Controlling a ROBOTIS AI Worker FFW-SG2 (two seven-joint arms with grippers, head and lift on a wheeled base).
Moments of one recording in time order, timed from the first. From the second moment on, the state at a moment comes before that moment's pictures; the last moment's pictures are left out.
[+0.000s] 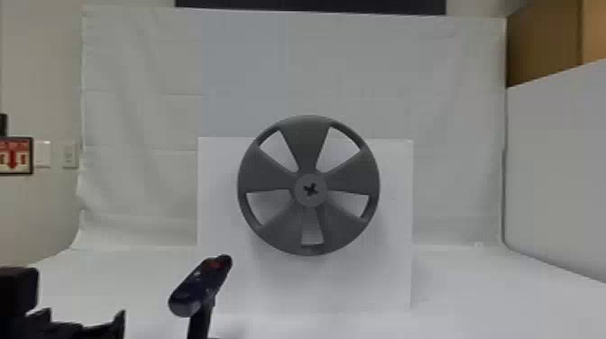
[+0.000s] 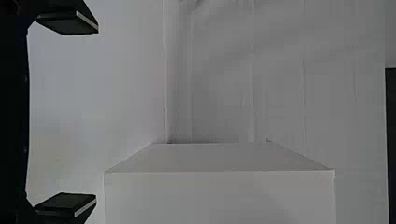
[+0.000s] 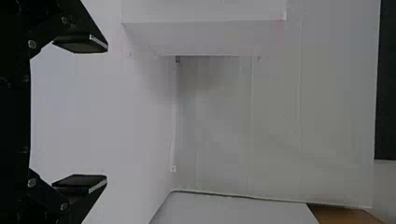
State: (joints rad) left arm -0.34 0.11 0.21 -2.01 0.02 0.73 -0.24; right arm -0.38 -0.34 -0.68 -2.26 0.06 1.20 0.80
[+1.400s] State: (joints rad) left arm -0.33 0.10 0.21 -2.01 0.03 0.74 -0.22; right arm -0.38 -0.34 -0.68 -2.26 0.06 1.20 0.80
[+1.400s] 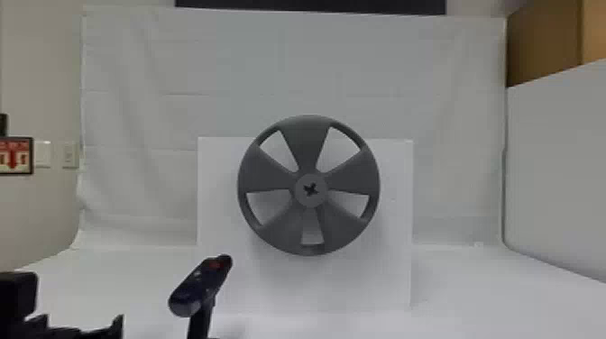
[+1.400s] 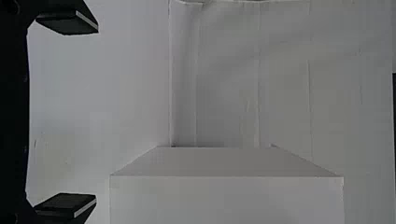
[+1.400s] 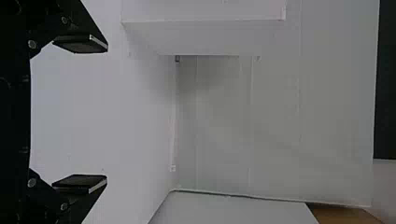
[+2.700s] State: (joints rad) left arm -0.34 0.10 0.23 -2.01 0.03 0.75 -0.22; right arm -0.38 -0.34 -0.68 -2.26 0.06 1.20 0.80
